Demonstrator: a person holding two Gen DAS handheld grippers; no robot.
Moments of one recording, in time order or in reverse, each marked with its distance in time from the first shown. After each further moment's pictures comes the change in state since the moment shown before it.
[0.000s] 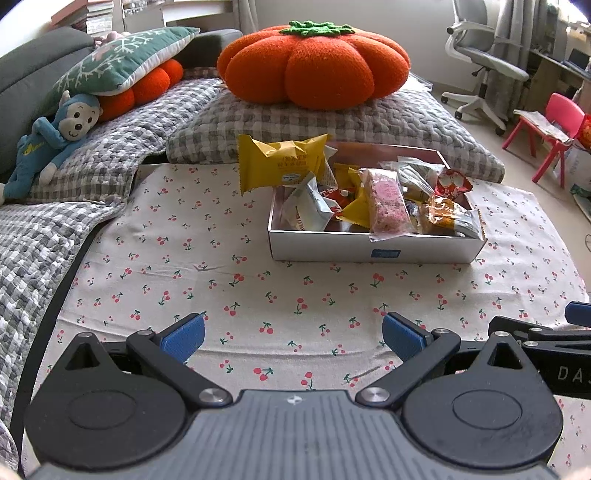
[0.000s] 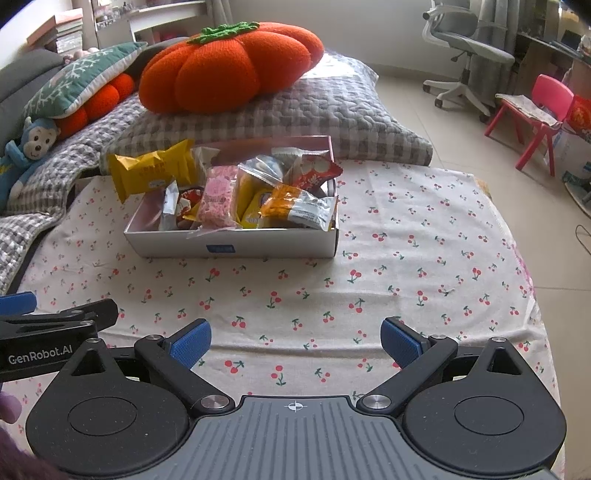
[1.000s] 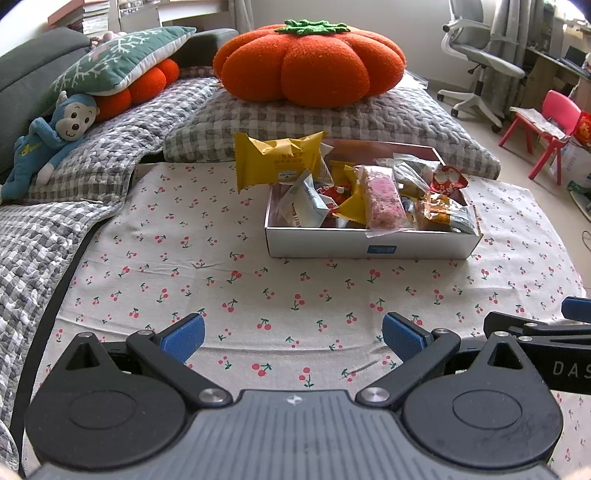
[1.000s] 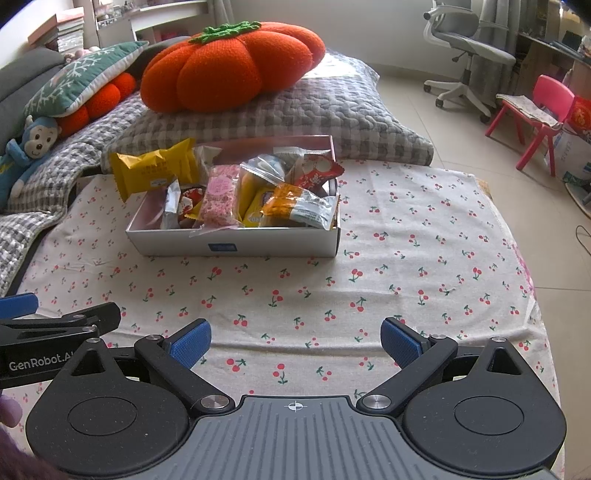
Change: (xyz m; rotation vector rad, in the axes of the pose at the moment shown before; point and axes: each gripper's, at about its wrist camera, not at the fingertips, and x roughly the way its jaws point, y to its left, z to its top) left arm -0.001 -0.002 -0.001 0.010 0.006 -0.006; right arm -0.001 0.002 -0.001 -0.006 0.002 0.000
